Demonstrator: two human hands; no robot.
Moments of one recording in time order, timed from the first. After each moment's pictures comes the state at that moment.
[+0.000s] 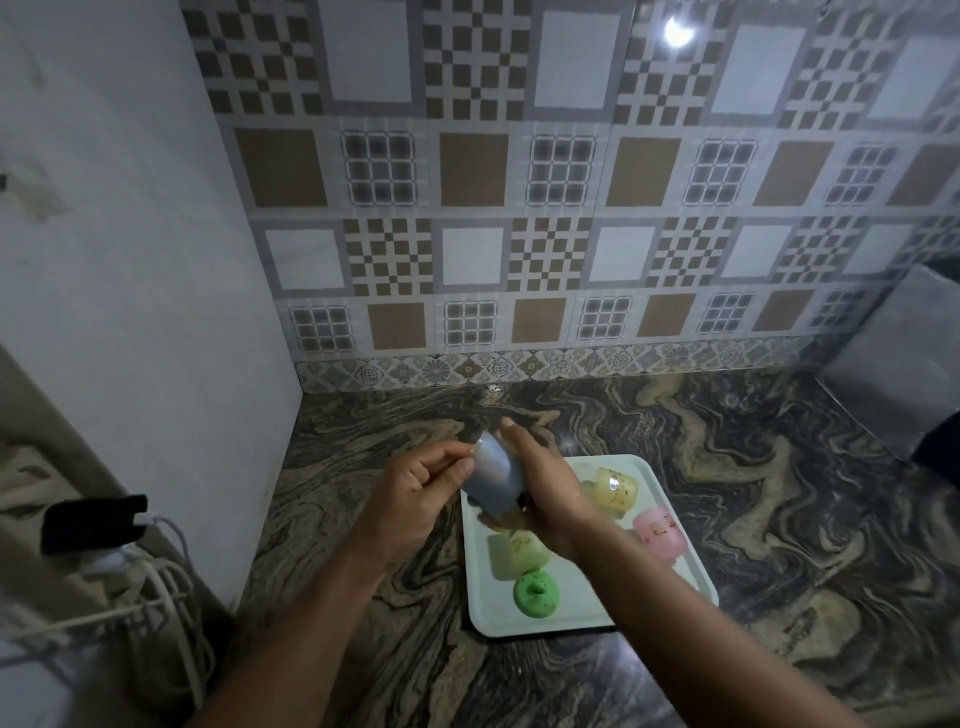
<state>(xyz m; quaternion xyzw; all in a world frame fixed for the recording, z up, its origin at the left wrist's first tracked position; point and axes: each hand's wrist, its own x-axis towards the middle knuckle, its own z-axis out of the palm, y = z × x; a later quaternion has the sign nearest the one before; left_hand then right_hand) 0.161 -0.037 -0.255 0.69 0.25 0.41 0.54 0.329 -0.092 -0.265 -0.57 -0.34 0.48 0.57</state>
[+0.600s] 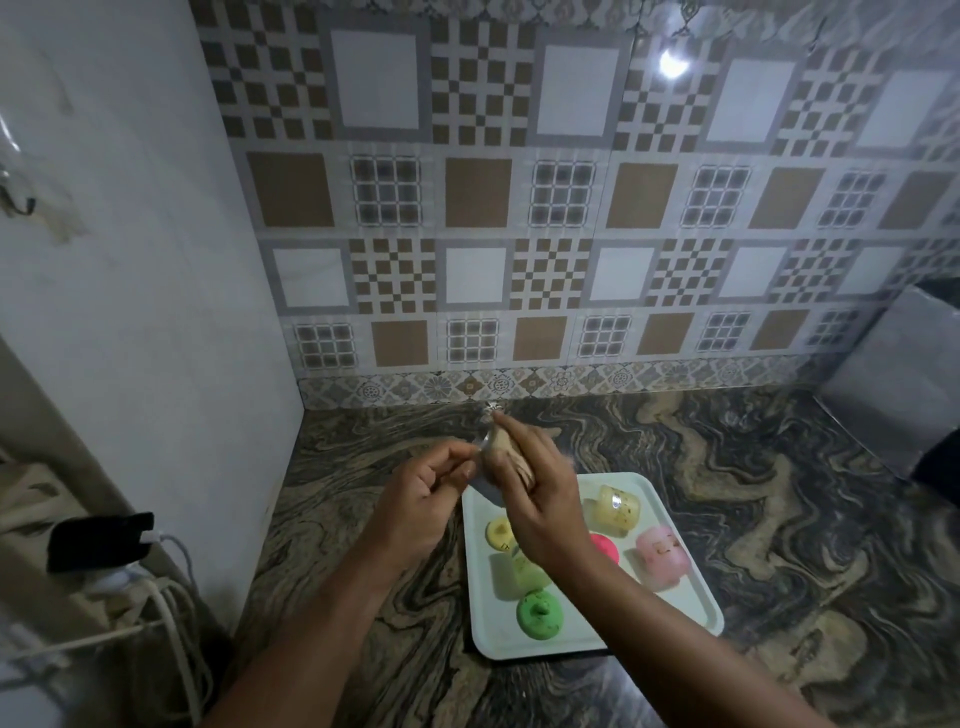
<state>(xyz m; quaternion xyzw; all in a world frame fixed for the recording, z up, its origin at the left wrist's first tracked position) 0.163 -0.023 -0.254 0.72 0.24 0.41 0.50 0.325 -0.087 -0.279 -0.55 -0.57 0.10 0.60</state>
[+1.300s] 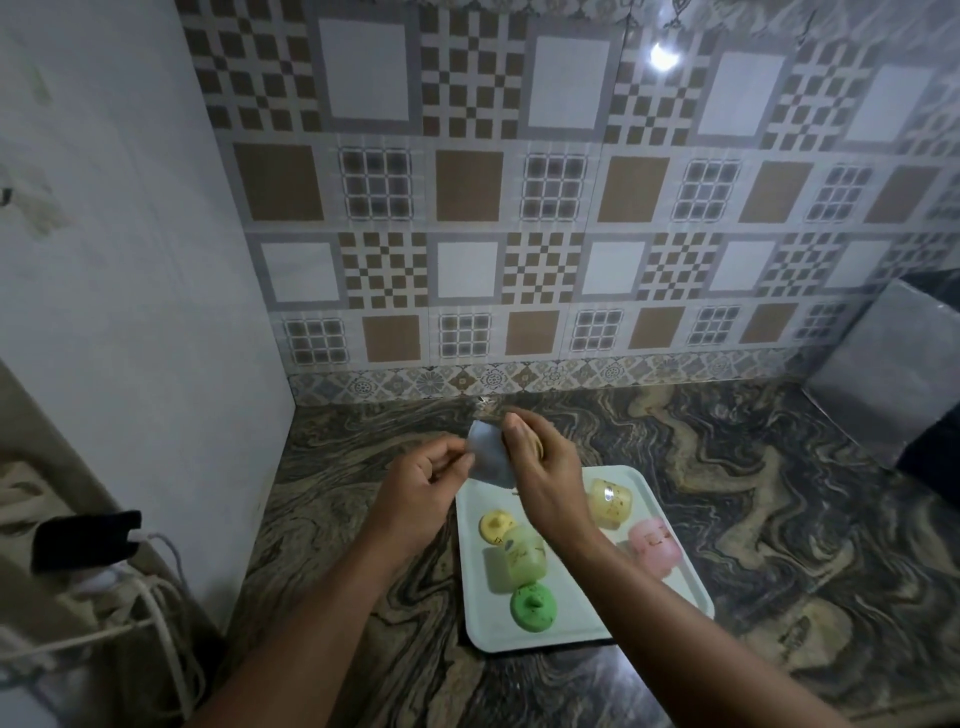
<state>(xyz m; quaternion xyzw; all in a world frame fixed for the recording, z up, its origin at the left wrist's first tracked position) 0.173 -0.025 -0.253 0.70 0.29 0.41 0.51 0.334 -0.083 -0.264 -0.58 -0.48 0.16 0.64</state>
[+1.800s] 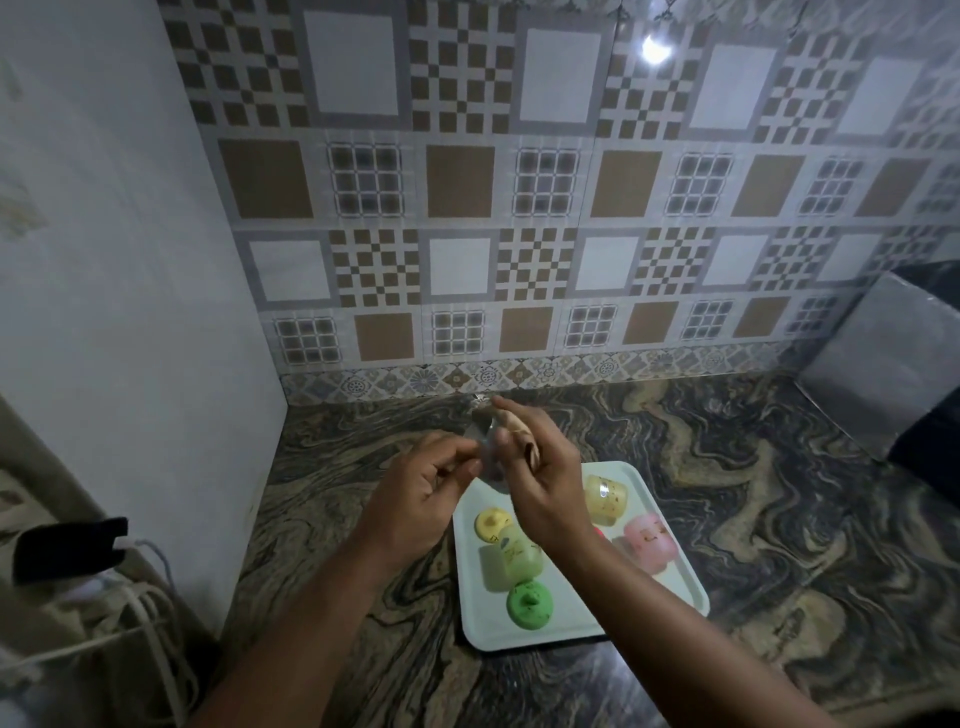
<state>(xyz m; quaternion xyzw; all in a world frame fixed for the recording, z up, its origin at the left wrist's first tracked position) 0.165 -0.029 -0.243 0.81 0.22 0.40 0.38 0.331 -0.086 -0.259 -0.51 -0.48 0.19 0.69</state>
